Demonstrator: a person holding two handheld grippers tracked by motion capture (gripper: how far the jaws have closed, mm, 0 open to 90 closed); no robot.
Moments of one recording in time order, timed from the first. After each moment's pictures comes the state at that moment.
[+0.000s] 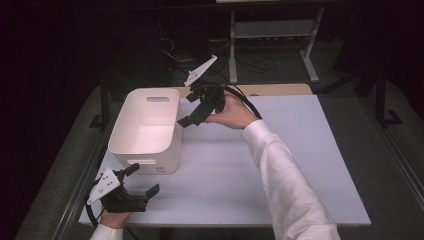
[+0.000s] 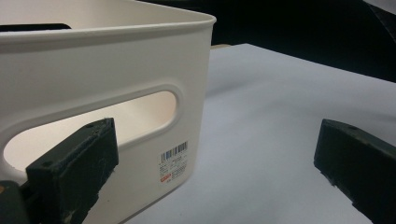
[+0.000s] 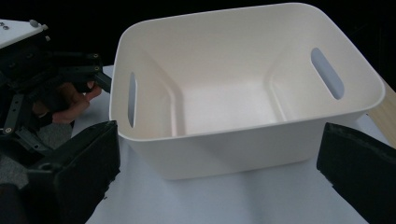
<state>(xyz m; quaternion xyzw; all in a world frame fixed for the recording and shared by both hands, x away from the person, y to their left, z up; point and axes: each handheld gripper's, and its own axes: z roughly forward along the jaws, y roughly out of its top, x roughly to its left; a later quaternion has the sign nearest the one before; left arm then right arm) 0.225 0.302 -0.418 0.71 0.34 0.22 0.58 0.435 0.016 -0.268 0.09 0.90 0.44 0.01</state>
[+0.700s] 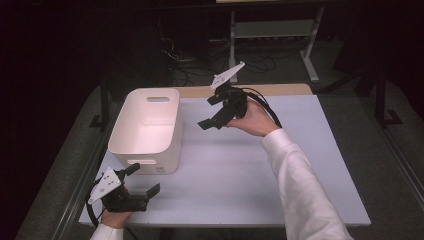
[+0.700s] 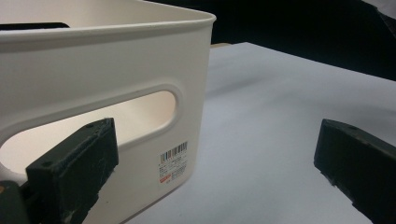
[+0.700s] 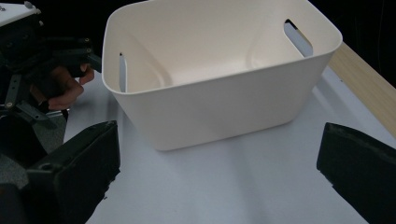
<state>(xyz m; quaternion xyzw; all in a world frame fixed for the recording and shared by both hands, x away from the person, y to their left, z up) 0.226 0.301 -0.418 0.71 0.33 0.22 0.58 0.427 -0.039 -0.284 0.14 0.88 0.45 0.02</state>
